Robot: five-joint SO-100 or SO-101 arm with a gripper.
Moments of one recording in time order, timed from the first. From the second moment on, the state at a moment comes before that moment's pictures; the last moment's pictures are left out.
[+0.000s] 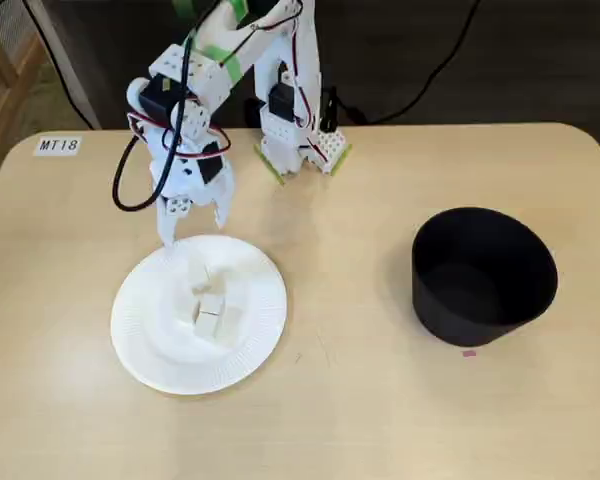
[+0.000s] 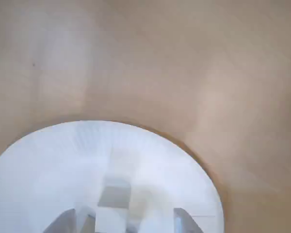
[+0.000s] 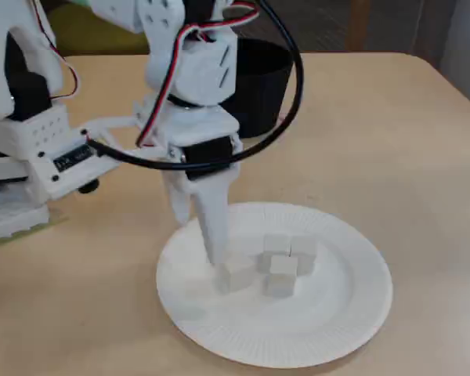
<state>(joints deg) 33.0 91.9 98.9 86.0 26.1</state>
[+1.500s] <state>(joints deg) 33.8 81.0 92.7 64.3 27.0</state>
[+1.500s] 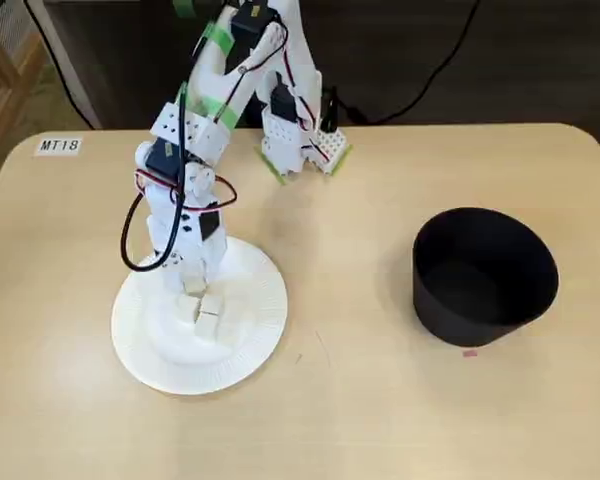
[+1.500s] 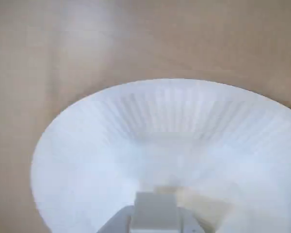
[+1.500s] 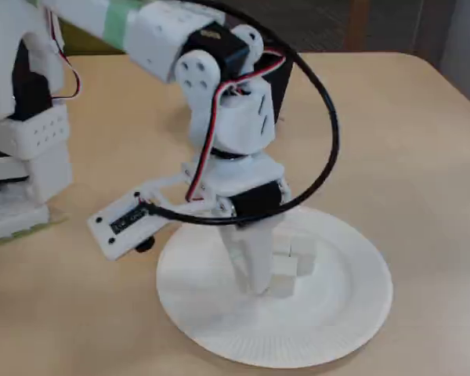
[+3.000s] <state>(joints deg) -37.3 90.4 87.9 61.3 -12.0</state>
